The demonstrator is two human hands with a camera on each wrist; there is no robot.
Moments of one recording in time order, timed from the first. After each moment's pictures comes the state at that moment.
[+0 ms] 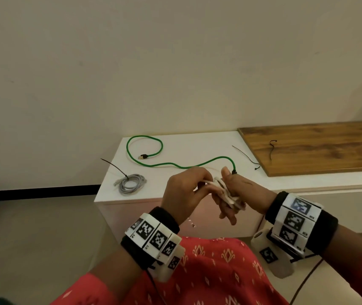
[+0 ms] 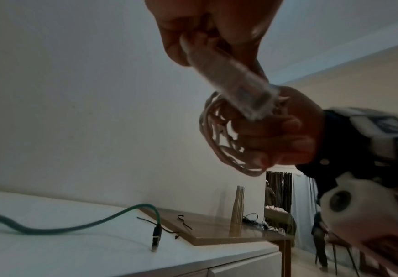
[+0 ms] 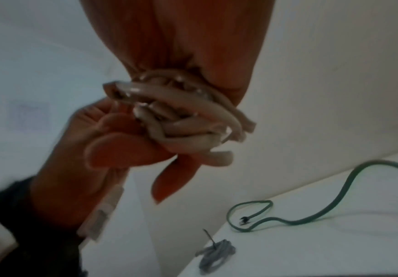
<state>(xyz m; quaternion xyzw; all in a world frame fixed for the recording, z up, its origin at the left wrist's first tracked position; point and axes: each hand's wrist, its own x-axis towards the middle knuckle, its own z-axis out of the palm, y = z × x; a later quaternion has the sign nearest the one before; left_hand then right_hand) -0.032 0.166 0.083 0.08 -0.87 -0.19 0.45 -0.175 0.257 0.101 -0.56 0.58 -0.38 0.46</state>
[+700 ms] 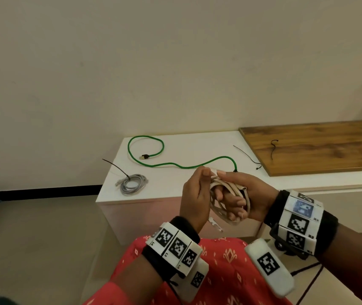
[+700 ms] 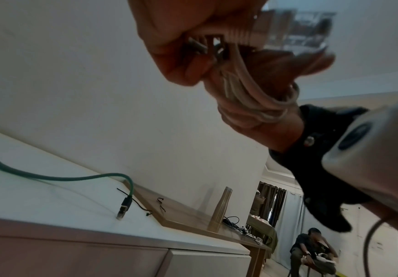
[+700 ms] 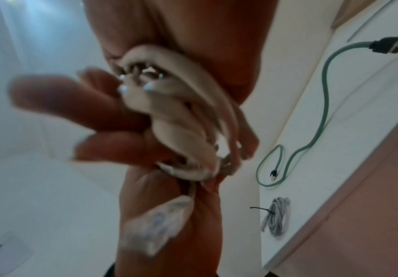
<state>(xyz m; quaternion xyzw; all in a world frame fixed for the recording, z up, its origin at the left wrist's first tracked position) -0.055 0.195 0.075 0.20 -0.70 -0.49 0.47 -0.163 0.262 0.116 -0.38 0.42 -0.48 0.67</state>
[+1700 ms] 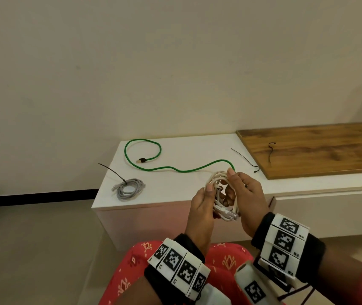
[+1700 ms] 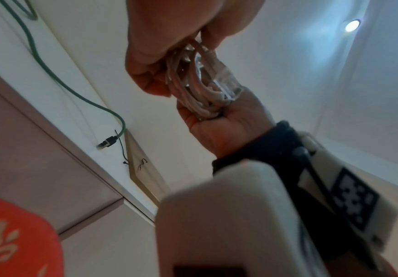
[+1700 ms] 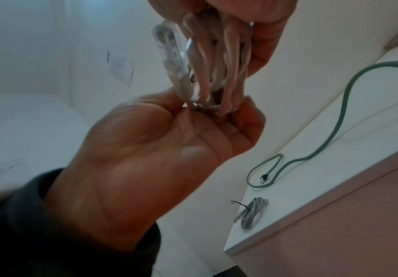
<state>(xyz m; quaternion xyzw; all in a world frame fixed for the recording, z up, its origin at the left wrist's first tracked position) -0.058 0.222 0.072 0.25 -0.54 -0.73 0.34 -0.147 0.256 0.082 -0.27 0.58 -0.71 0.28</state>
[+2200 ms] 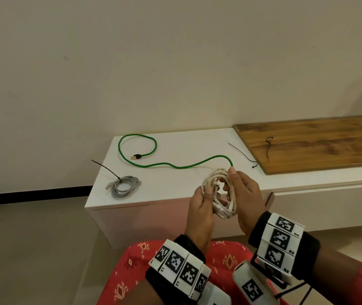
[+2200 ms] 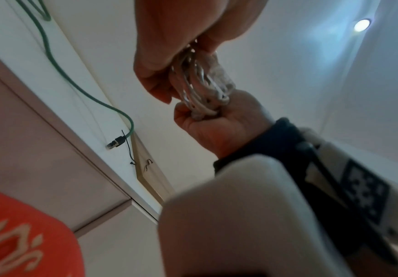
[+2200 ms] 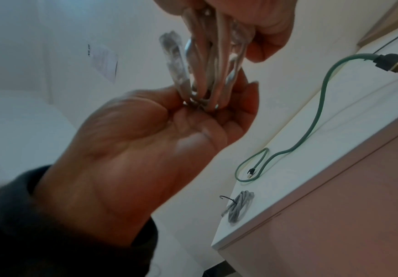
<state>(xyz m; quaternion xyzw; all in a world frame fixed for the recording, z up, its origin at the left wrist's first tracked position) -0.066 0.214 0.058 0.26 -0.54 -0.72 0.35 -0.154 0.247 0.069 -0.24 0.60 -0.71 0.27</state>
